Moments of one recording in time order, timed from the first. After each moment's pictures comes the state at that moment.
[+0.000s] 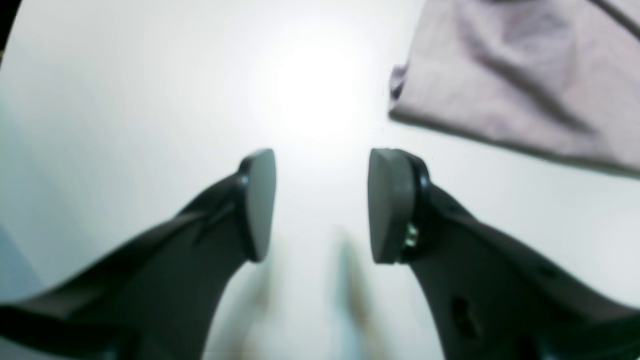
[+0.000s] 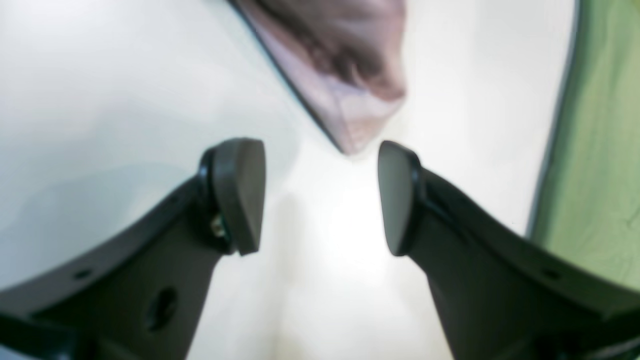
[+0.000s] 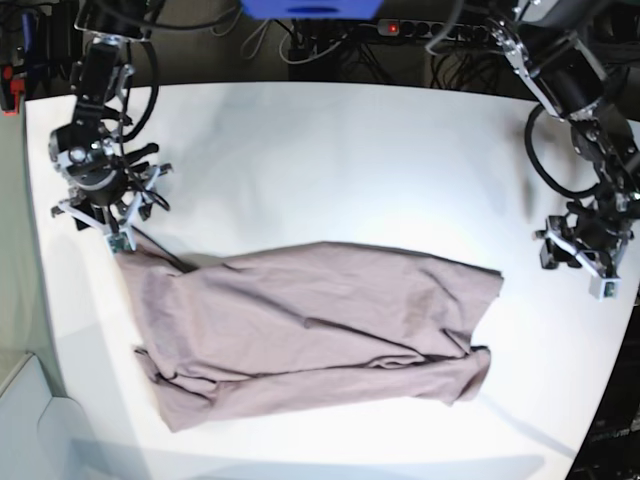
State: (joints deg) left arm -10.5 -12.9 -38.0 79.9 -12.4 -39.5 52.7; right arm -6.2 3.7 20.7 95.3 -15.9 32.4 -39.6
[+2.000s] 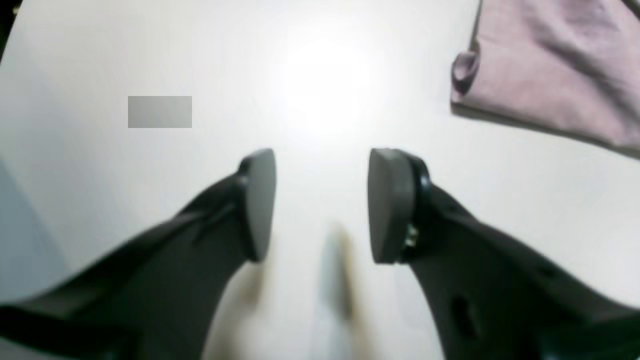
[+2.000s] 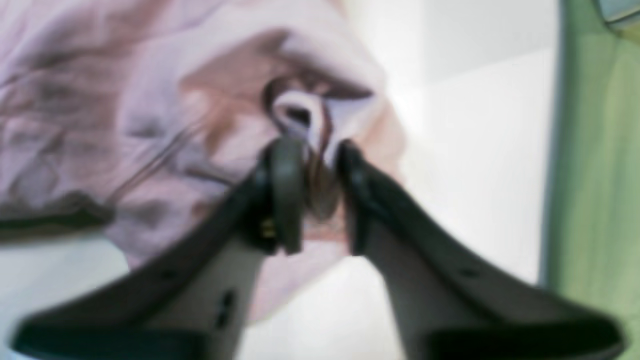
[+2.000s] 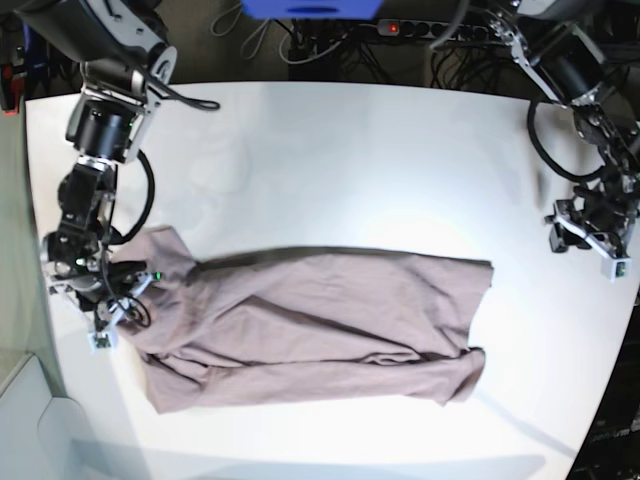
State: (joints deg) left arm -8.0 -12.3 -42.8 80.3 -12.8 -39.6 52.4; right arm 19.9 5.8 23.6 70.7 -13.3 27.4 -41.5
